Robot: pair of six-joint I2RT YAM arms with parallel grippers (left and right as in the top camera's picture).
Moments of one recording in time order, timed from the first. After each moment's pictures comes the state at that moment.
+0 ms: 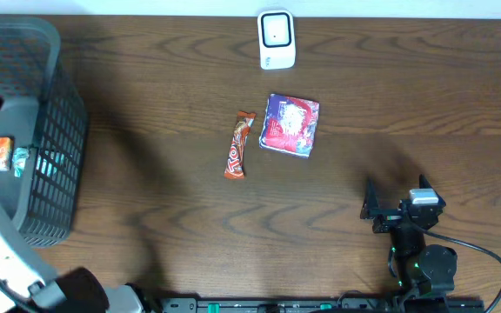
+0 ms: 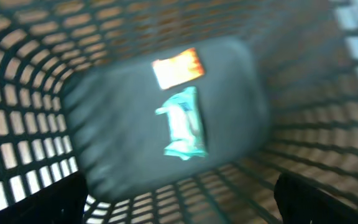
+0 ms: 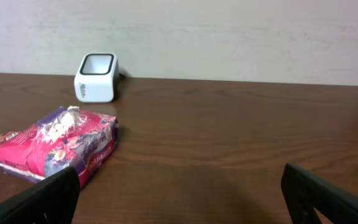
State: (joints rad) left arm 0.61 1.57 1.84 -1.30 -0.19 -0.62; right arm 0.07 0.02 0.01 -0.07 0.02 0.00
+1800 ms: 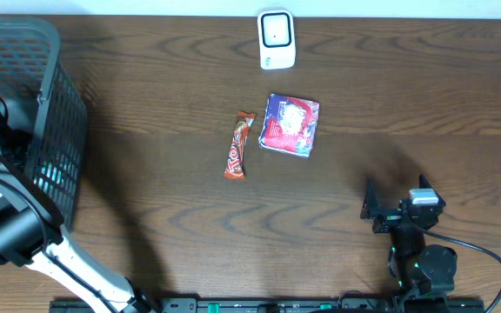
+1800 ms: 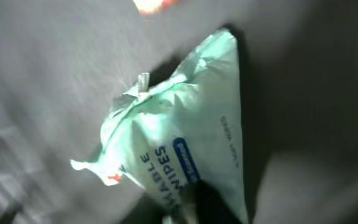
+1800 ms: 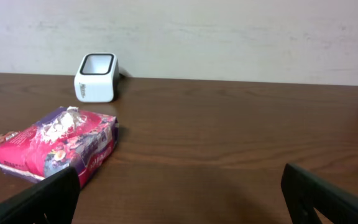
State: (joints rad) left arm 0.66 2.12 1.68 -1.15 -0.09 -0.56; right arm 0.07 0.02 0.01 -0.07 0.02 0.00
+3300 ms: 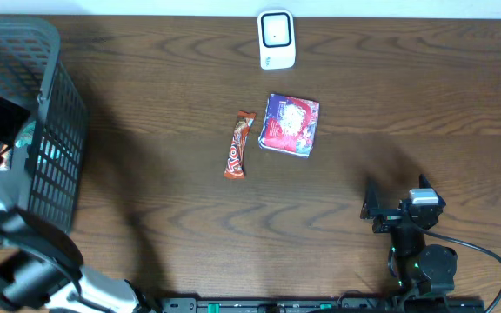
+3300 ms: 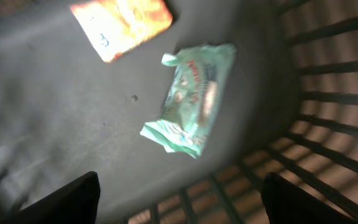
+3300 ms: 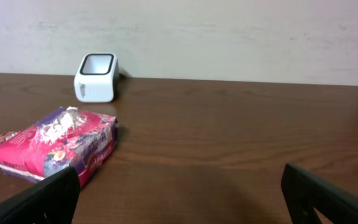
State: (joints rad) left arm 0.66 1.78 1.67 -1.08 0.04 -0.48; right arm 0.07 0.02 0.01 -0.07 0.02 0.00
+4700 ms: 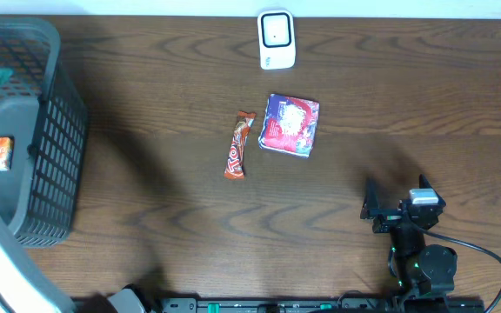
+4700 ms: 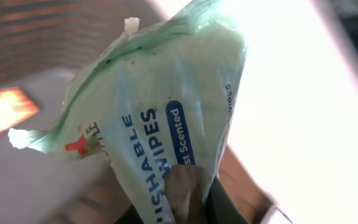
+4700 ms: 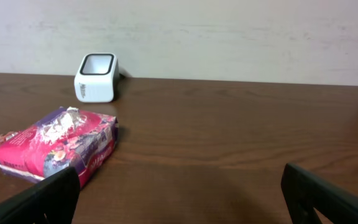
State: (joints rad) left arm 0.62 1.40 1.71 -0.89 0.34 -0.57; right arm 0.07 0.02 0.01 -0.07 0.02 0.00
